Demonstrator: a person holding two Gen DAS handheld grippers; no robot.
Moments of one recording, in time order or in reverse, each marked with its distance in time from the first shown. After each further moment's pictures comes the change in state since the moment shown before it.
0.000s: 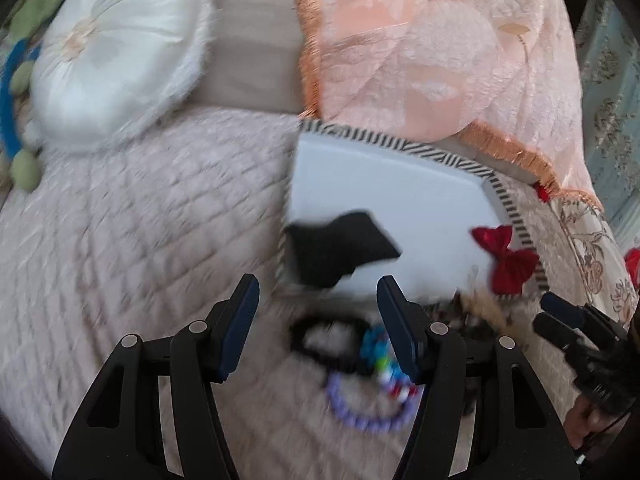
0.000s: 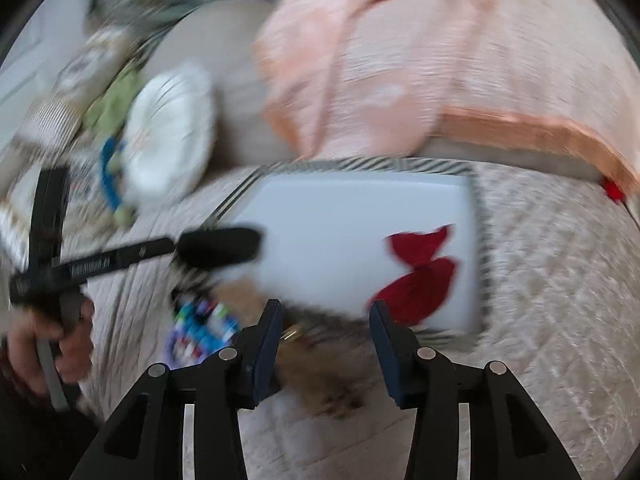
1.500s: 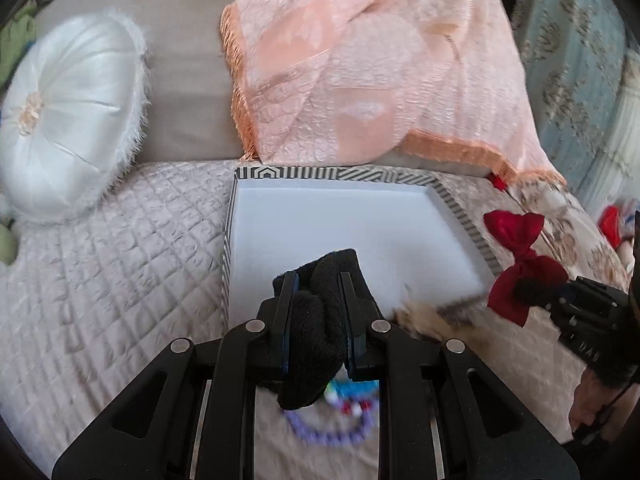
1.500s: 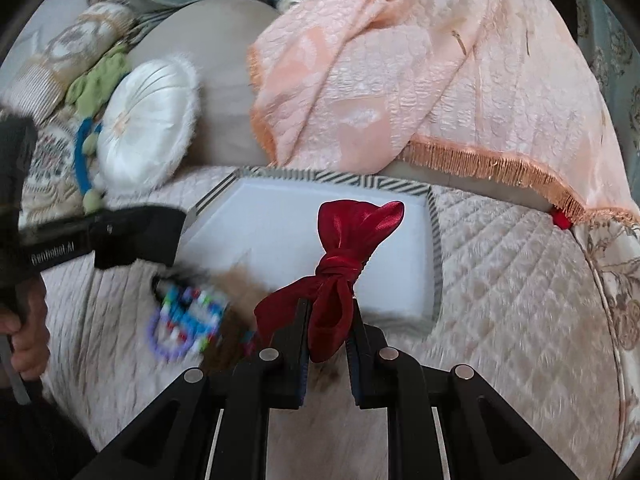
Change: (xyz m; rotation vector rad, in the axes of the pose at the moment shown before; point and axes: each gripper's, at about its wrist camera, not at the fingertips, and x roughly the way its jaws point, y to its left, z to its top) left arm -0.003 -0.038 0.025 0.171 -0.092 -0.124; right arm -0.021 -0.005 0.015 0.045 -0.037 -0.217
